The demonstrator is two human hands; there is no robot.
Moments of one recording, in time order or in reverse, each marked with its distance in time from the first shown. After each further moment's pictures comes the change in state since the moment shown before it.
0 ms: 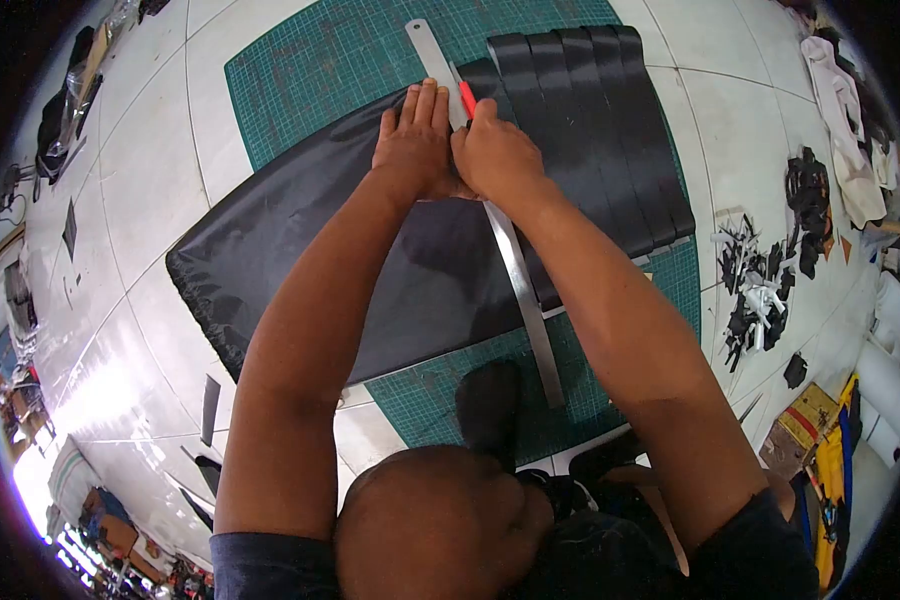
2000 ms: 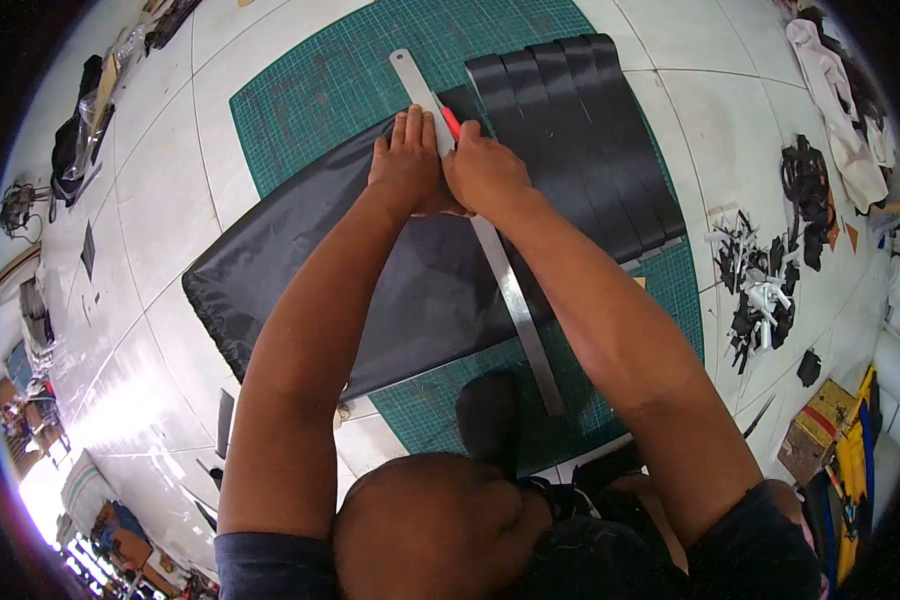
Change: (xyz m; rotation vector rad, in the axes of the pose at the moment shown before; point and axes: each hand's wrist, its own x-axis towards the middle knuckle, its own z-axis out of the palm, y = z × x) left_hand 0.002 0.008 -0.013 0.030 -0.022 0.001; right_hand -0.003 0.007 -0.015 0.009 -0.060 -0.026
